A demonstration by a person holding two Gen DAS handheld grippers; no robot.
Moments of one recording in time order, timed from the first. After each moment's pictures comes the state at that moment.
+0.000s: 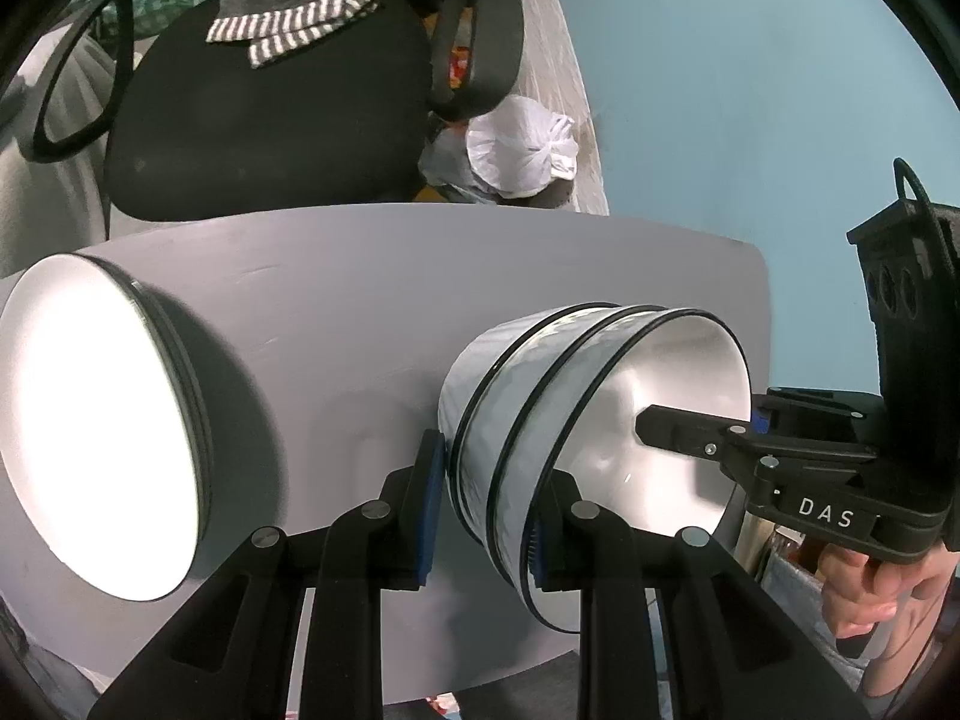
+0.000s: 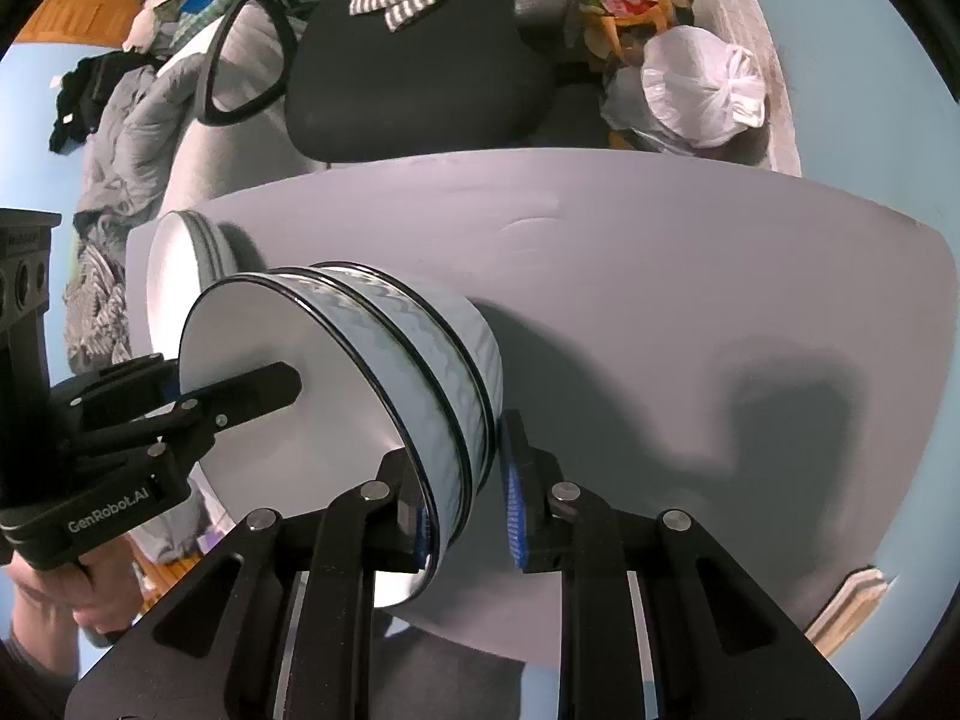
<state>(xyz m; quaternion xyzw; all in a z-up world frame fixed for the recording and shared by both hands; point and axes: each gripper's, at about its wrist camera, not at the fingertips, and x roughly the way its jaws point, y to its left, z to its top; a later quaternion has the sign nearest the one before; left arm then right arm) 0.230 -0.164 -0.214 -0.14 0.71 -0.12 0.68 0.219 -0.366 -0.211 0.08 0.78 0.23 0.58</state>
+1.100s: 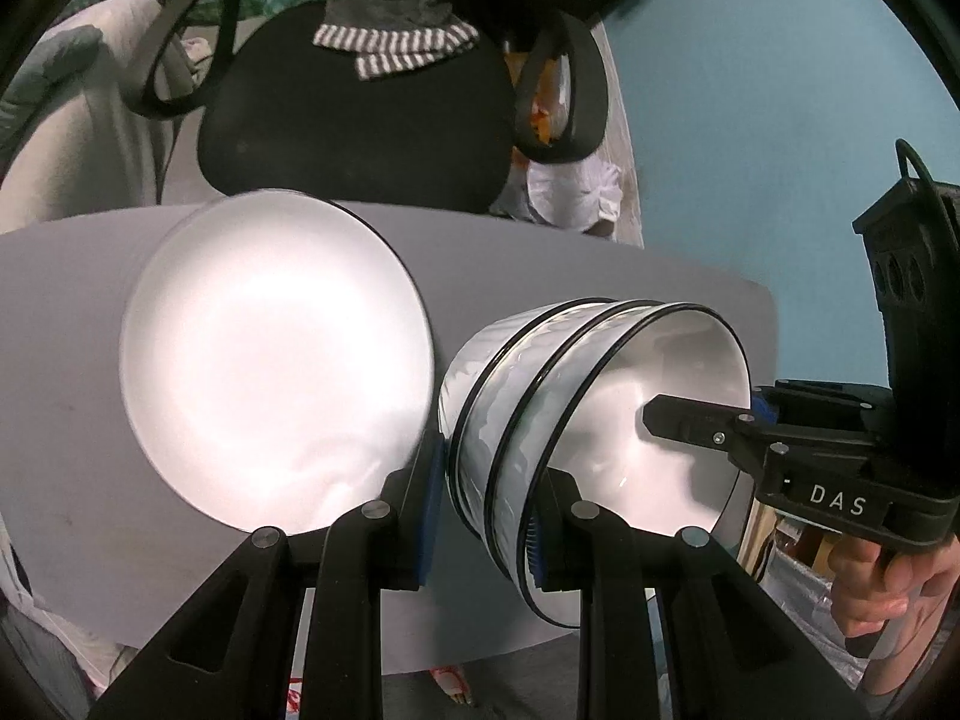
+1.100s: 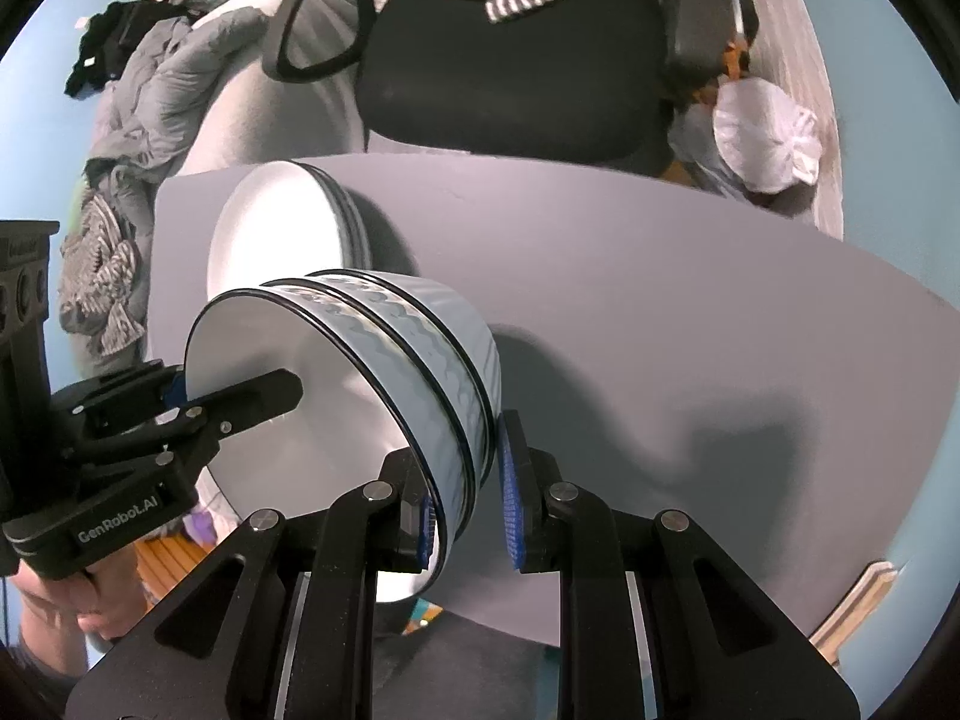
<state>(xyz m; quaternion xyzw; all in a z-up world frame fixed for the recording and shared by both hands) 0.179 -0.051 -0.175 -0.18 0.69 -0.08 0.70 0.212 -0.258 -0.174 0.03 0.77 0.26 0.58</state>
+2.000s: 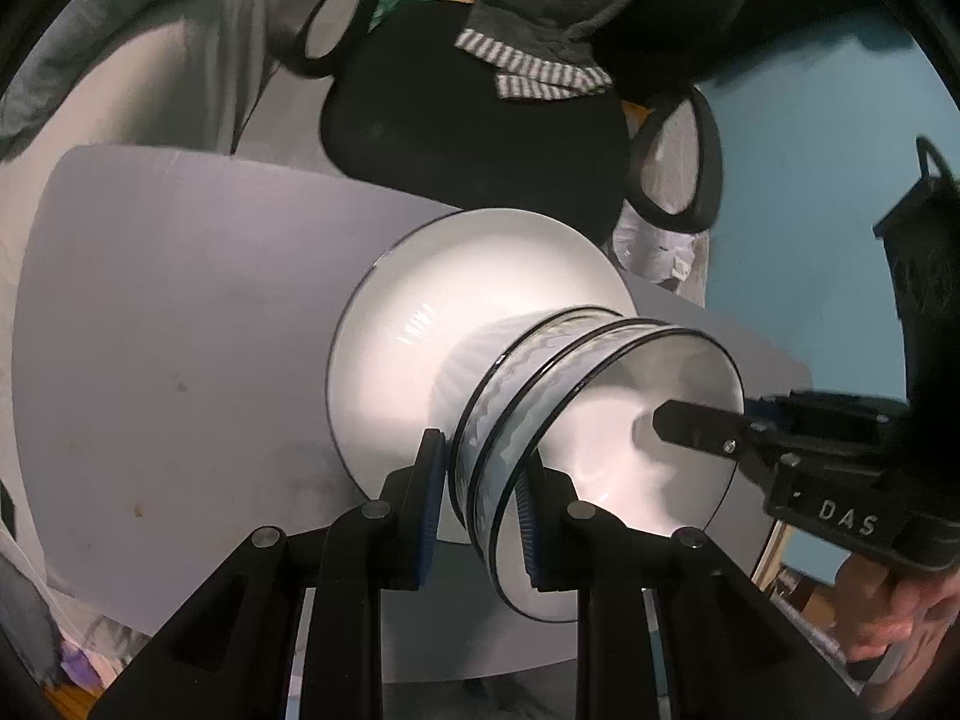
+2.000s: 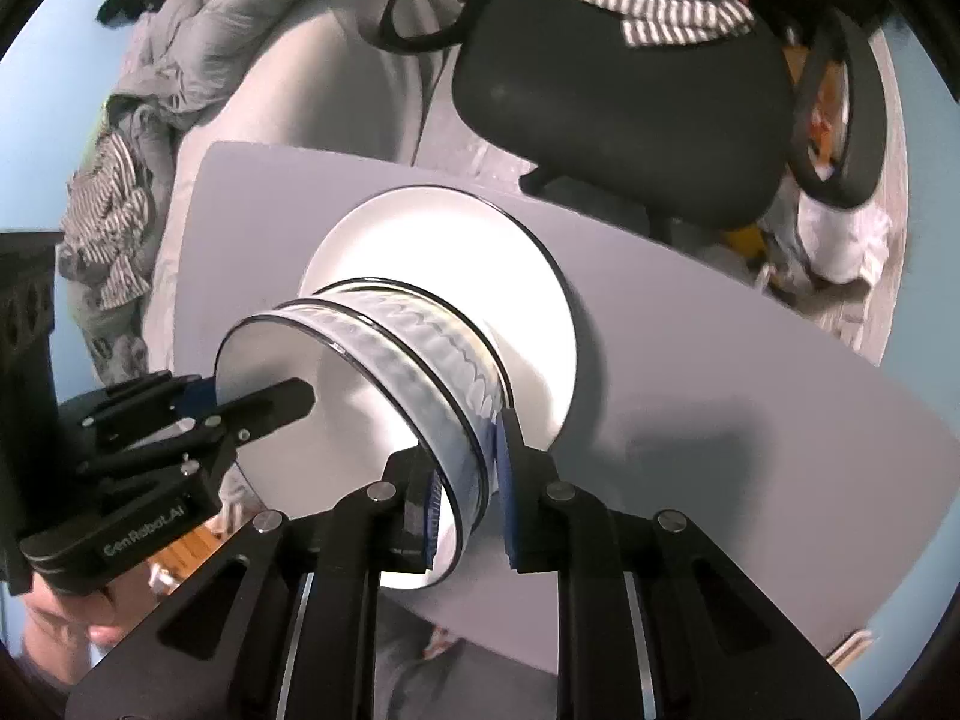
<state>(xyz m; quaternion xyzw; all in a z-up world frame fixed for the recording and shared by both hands) 0.166 0.072 -0.207 -0.24 0.69 0.00 0.69 0.220 -0.117 -0.185 -0.04 0.77 0.30 0.56</state>
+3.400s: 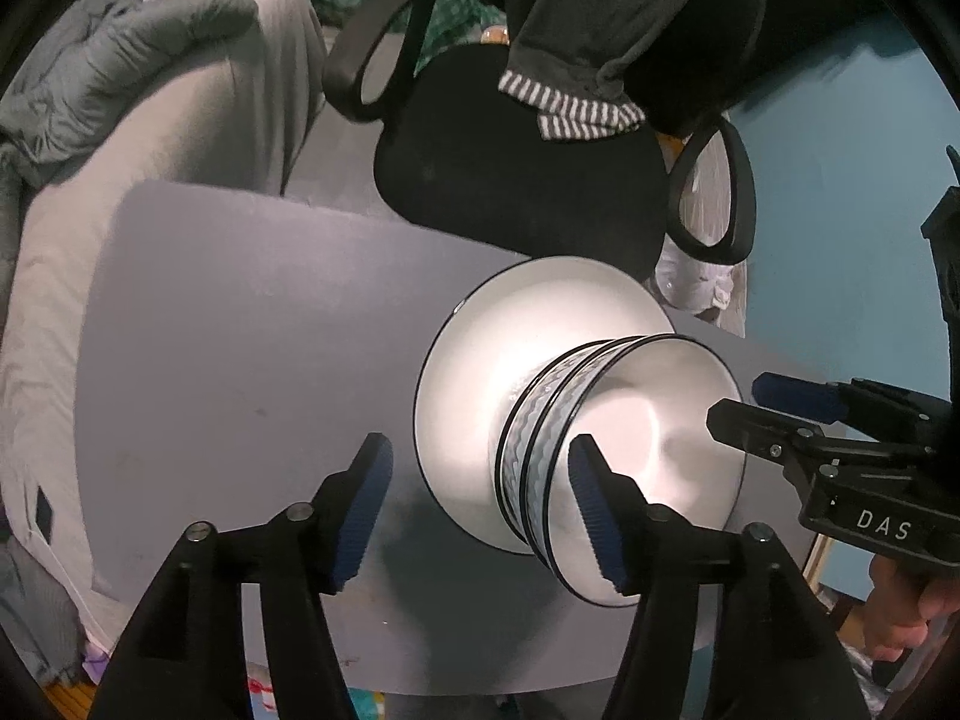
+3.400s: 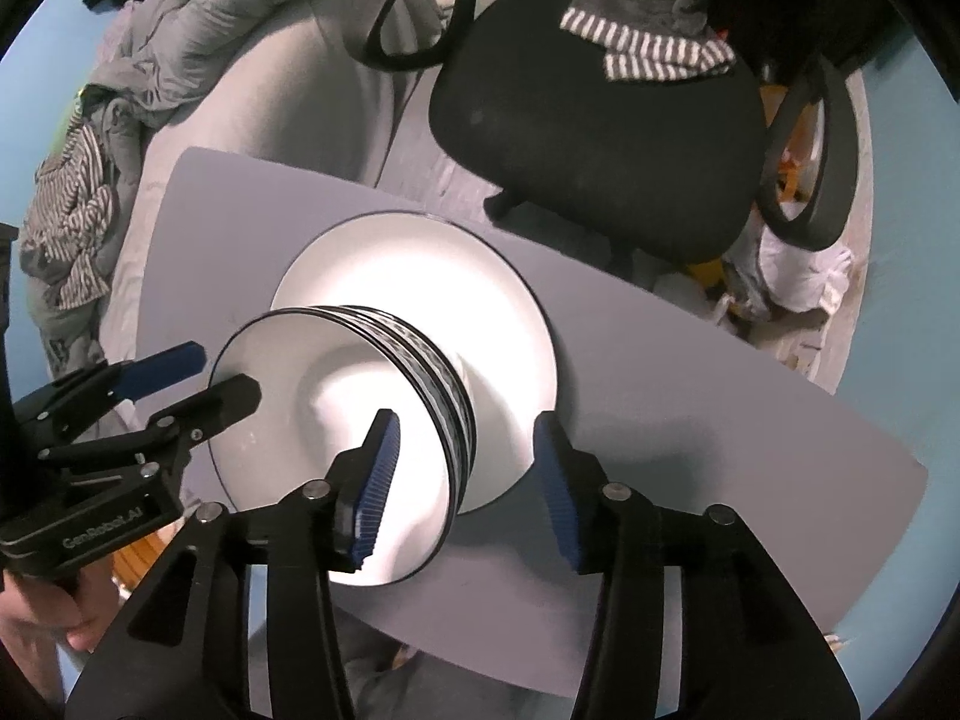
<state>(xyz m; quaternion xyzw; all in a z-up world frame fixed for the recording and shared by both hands) 0.157 0.091 -0.181 -0.19 0.66 0.04 0.73 0.223 -0.110 -0.167 -0.09 0.74 0.28 0.61</state>
